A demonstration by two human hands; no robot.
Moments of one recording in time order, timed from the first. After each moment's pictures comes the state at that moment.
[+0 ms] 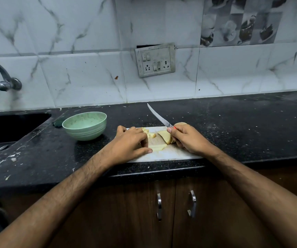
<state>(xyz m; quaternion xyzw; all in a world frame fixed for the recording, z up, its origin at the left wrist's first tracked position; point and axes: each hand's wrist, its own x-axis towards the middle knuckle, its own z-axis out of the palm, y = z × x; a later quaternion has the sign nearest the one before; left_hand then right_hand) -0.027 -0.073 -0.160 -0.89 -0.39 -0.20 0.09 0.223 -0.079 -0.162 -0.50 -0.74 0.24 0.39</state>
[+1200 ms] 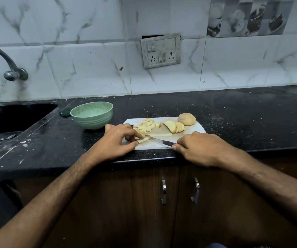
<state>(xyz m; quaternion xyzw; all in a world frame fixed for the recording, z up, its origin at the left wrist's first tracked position) -0.077 -0.103 -0.176 -0.86 -0.40 -0.31 -0.03 0.189 -0.190 -0.121 -0.62 -0.79 0.00 -0.01</state>
